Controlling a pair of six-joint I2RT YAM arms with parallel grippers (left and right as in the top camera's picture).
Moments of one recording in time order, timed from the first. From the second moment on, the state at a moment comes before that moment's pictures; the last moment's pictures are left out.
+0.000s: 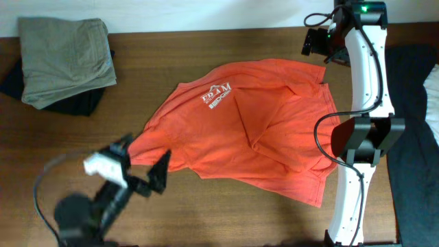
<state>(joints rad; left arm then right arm) 0.06 0.42 0.53 -0.20 0.55 -0.12 -0.05 2.45 2.66 -1.46 0.00 0.26</state>
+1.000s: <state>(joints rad) -0.32 1.50 1.03 -0.92 -0.26 -0.82 -0.05 2.45 2.66 -1.46 0.00 0.26</state>
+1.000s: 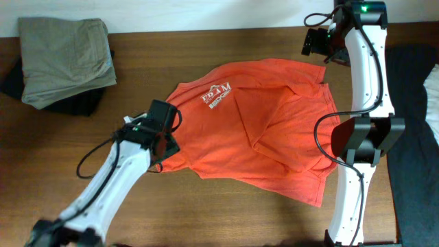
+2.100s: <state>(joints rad) -0.16 1.70 0.96 -0.78 -0.02 -0.66 -0.05 2.45 2.66 -1.46 0.00 0.26</state>
